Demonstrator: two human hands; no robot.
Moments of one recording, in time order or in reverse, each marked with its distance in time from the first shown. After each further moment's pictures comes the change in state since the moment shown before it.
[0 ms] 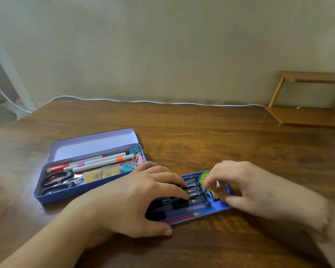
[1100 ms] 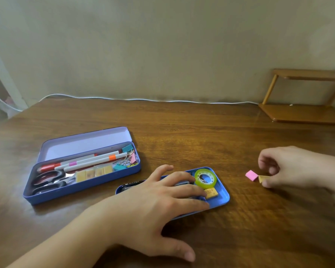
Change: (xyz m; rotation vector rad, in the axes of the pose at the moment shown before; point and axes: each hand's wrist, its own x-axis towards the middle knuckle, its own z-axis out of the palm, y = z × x) left_hand 0.020 0.029 0.012 0.132 -0.008 0.140; right_hand -0.034 0.063 -0.046 -0.094 -0.186 0.744
